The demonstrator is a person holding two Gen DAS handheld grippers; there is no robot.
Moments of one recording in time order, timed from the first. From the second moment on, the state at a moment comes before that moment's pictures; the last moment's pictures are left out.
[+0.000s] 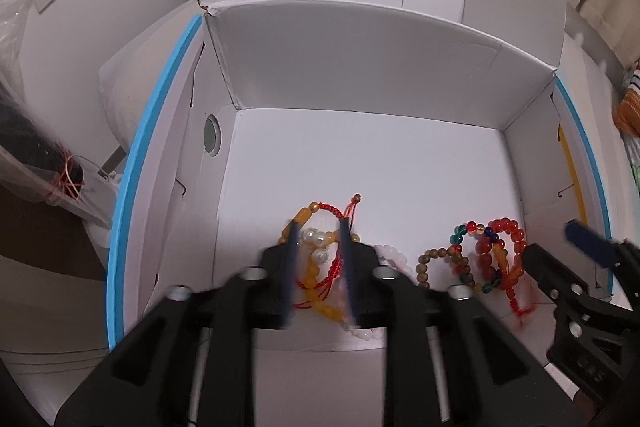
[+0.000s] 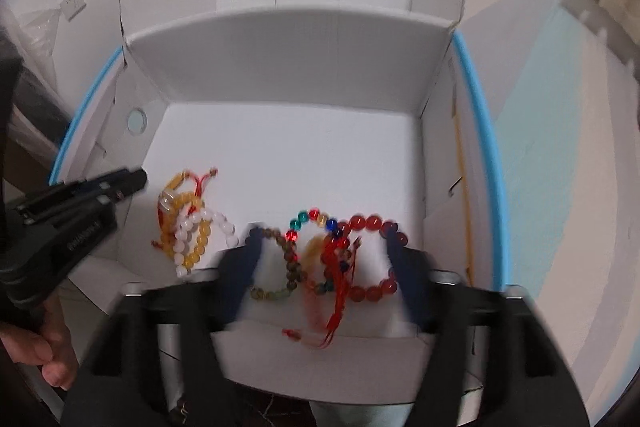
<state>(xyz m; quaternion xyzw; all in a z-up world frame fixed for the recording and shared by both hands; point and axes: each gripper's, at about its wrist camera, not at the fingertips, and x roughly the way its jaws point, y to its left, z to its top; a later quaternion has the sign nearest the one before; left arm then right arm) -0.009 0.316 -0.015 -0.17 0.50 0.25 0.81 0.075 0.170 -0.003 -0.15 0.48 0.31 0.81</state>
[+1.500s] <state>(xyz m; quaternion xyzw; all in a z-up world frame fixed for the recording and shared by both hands) -0.149 0.236 0.042 -0.12 0.40 0.23 0.88 -0.051 0.080 0.045 -0.10 0.39 0.30 0.87</state>
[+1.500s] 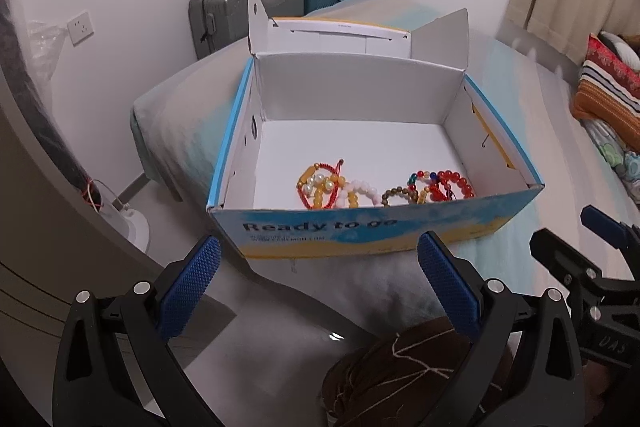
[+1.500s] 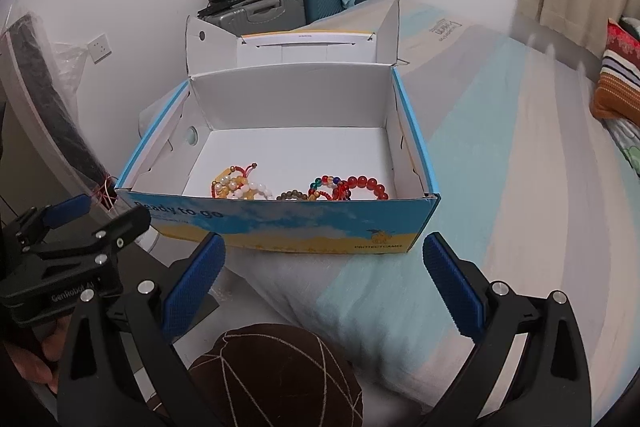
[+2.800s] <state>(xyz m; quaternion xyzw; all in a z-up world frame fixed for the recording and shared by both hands) -0.147 0.222 0.044 -0.11 0.40 0.27 0.87 -0.044 0.074 0.038 -0.09 0.39 0.29 0.87</state>
